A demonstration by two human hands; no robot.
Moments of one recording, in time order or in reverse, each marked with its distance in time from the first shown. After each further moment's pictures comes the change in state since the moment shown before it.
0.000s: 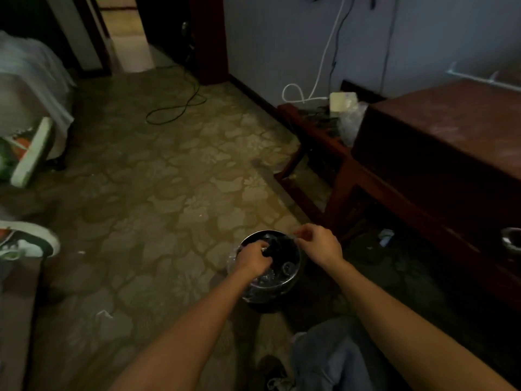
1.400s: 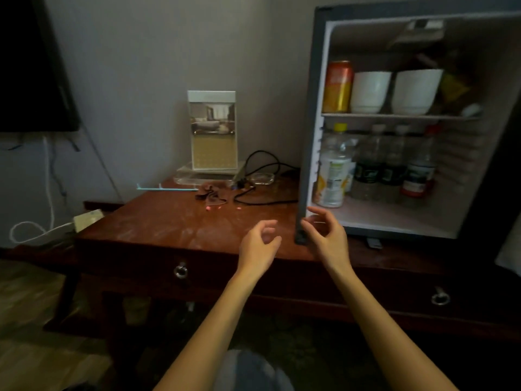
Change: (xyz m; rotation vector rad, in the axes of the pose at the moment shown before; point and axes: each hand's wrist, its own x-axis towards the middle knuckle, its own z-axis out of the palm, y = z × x) left_hand -0.315 0.420 0.081 -0.498 -0.318 1.019; right_hand -0.405 0.124 -0.330 0.383 1.332 0.028
